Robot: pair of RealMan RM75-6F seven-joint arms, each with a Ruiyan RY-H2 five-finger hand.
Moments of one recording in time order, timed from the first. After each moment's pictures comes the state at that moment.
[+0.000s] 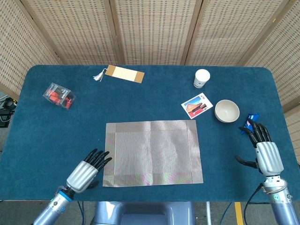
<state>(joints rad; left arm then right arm) -0.39 -1.49 0.23 -1.60 1.61 1.32 0.38 0.19 -1.20 0.10 -1.54 -1.54 1.47 0.23</state>
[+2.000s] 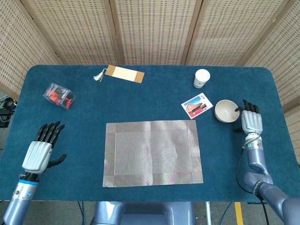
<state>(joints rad) -0.25 -1.31 -0.01 -1.60 1.52 1.44 0.14 0.59 -1.68 0.28 -0.66 -1.10 0.81 0.08</state>
